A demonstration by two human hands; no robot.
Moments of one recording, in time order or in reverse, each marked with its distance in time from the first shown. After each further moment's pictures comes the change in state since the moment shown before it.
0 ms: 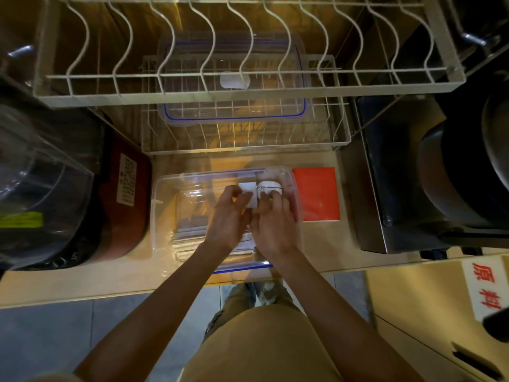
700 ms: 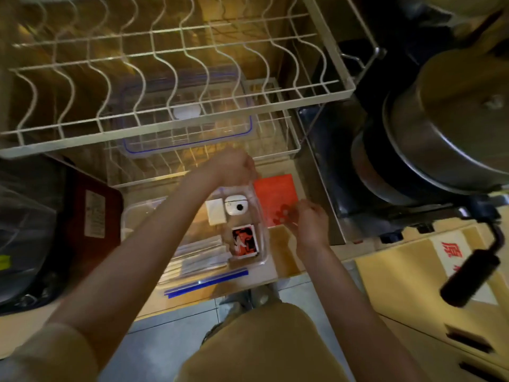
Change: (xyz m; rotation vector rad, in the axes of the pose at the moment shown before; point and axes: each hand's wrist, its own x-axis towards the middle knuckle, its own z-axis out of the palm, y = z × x) left_hand 0.096 0.134 -0.071 0.299 -0.495 0.154; right_hand -0.024 0.068 -0.086 1.562 0.300 0.787
